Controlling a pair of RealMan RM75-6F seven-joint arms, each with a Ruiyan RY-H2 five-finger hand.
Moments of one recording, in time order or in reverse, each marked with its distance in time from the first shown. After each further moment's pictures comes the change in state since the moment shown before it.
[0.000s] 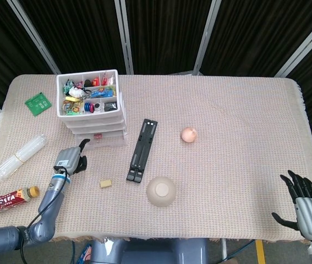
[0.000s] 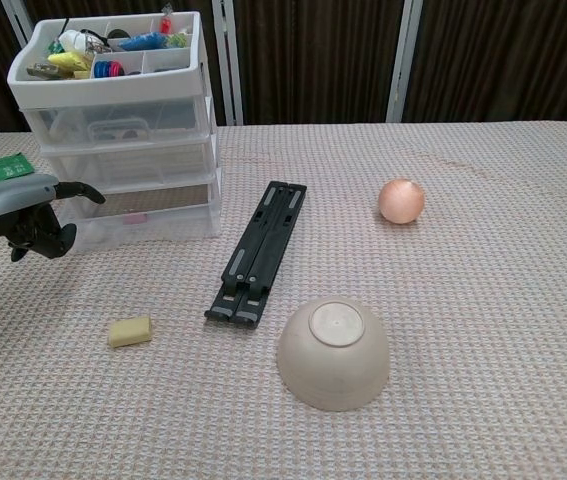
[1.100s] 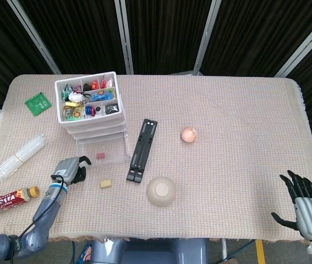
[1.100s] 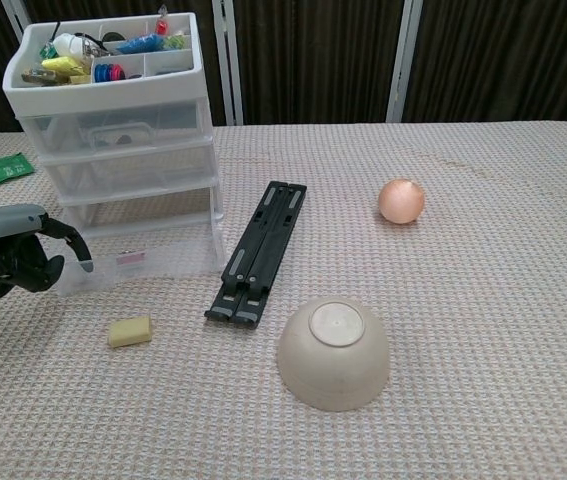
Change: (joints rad) left arm 0.050 0.075 0.059 -0.155 -0.011 -0.008 -0.040; right arm -0.001 -0.004 0.002 -0.003 0.002 0.003 -0.009
